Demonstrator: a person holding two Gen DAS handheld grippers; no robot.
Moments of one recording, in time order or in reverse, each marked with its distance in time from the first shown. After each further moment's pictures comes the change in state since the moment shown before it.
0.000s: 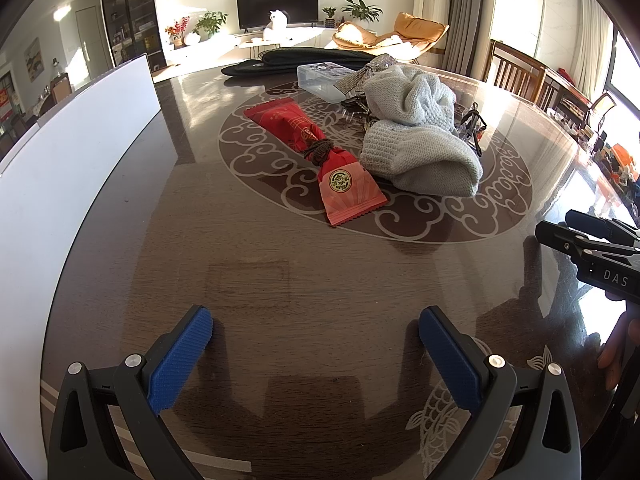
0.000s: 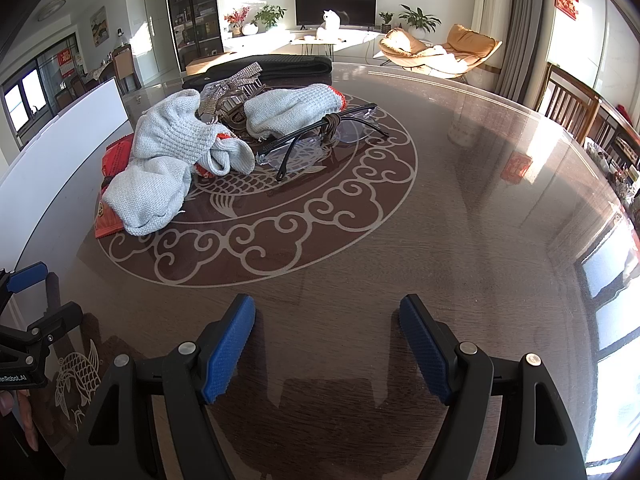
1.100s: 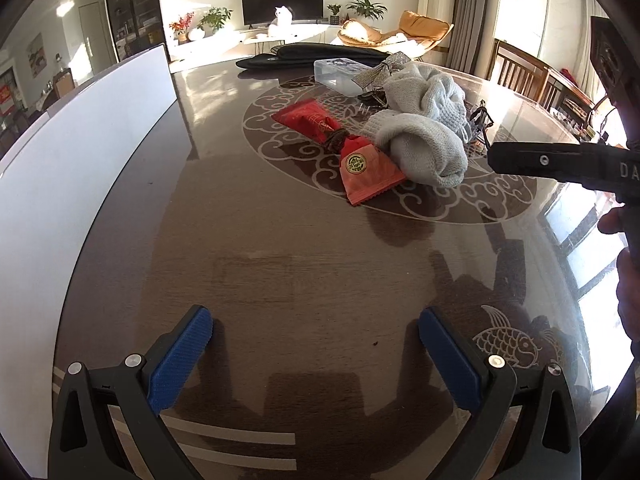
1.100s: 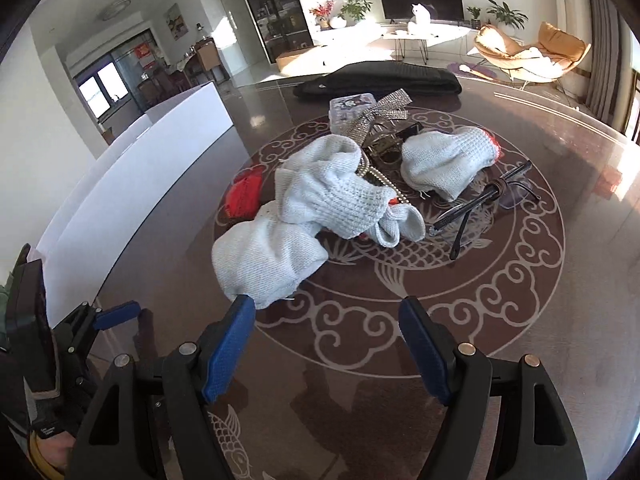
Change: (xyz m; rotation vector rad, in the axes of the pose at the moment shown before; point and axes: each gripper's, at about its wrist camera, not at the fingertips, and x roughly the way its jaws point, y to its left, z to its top) left arm -0.012 0.019 -0.013 -0.014 0.011 0.009; right arm -0.001 0.061 0.055 -0.103 0.033 0.399
